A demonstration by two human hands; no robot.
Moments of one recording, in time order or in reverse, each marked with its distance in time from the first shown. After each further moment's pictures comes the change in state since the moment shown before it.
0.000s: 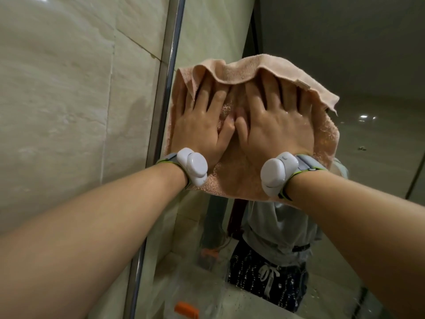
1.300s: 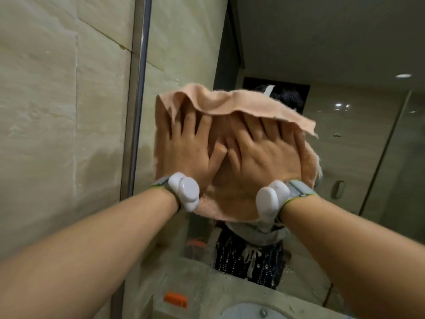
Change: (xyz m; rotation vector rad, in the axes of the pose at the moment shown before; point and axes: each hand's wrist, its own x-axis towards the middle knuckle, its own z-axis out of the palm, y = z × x) left_hand -0.049 0.029 0.020 0.121 -0.030 -0.011; right_hand -0.063 0.023 -0.005 -0.019 -0.089 -0.095
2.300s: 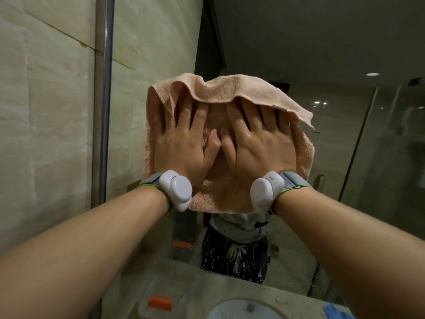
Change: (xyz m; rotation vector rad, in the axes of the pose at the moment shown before) left_hand 0.017 0.040 0.001 -0.119 -0.015 0.004; right_hand -0.001 0.035 -0.016 -0.082 0.010 0.104
